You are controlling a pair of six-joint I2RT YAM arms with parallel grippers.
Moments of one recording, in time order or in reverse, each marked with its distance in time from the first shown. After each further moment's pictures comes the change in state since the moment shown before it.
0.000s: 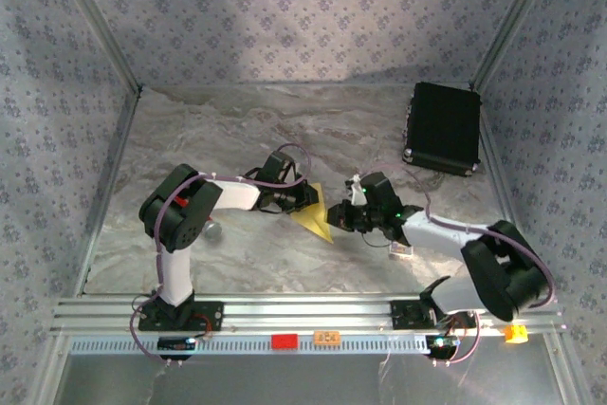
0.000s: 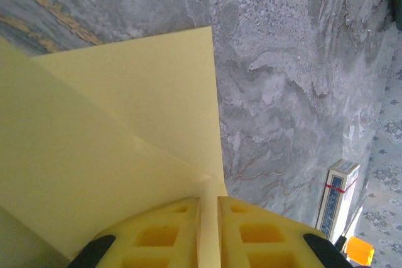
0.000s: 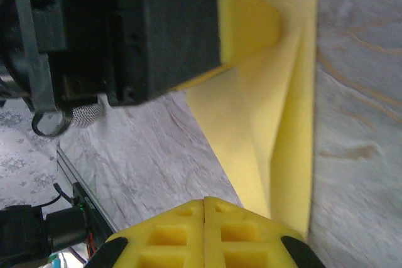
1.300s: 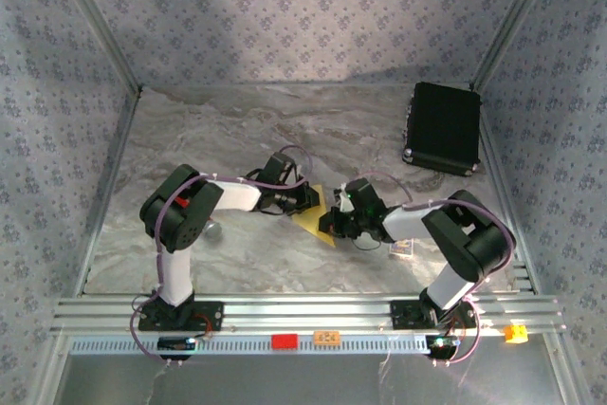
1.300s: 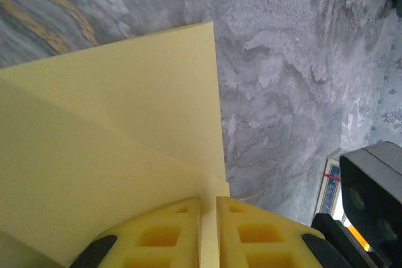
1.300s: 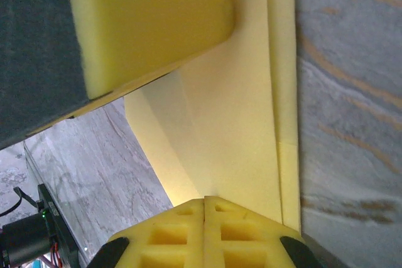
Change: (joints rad) left arm -0.009 0.003 -0.004 0.000 0.023 0.000; right arm 0.047 0.236 -0.010 0.158 0.014 0.019
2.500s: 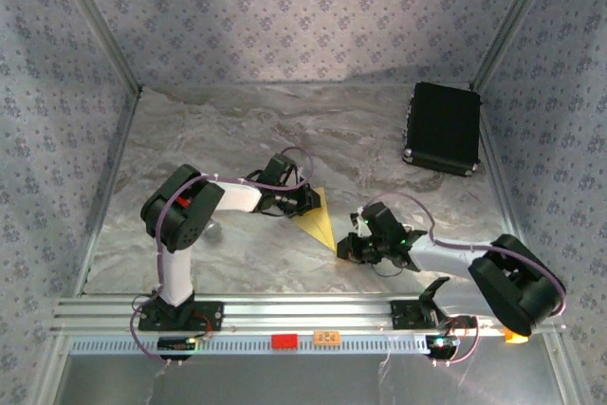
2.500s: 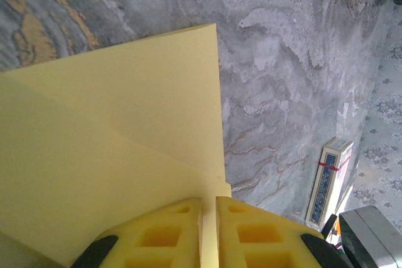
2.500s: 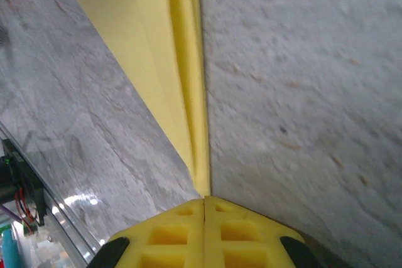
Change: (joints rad) left arm -0.004 0.004 -0.007 0.009 0.031 -0.008; right arm 0.053 -0.374 -0.229 -0.217 0.057 -0.008
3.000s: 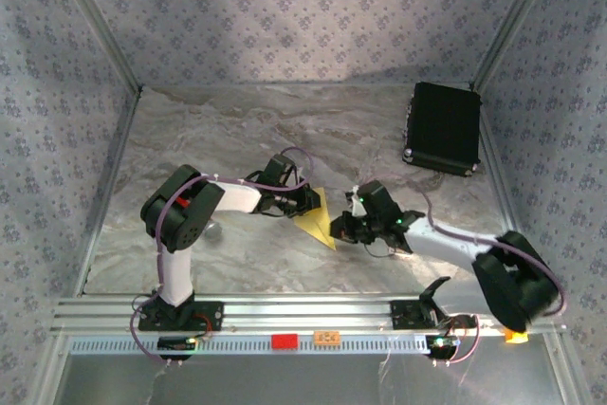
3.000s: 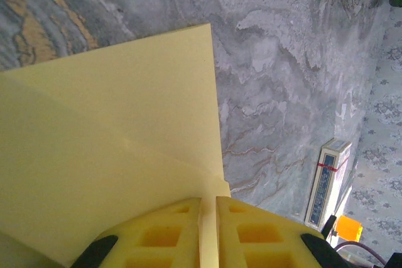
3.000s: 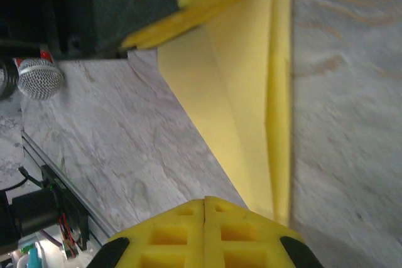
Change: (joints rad) left arm 0.000 -0.001 -0.011 0.024 -0.003 -0.003; right arm -0.040 0.071 0.221 -0.102 -0.003 -0.008
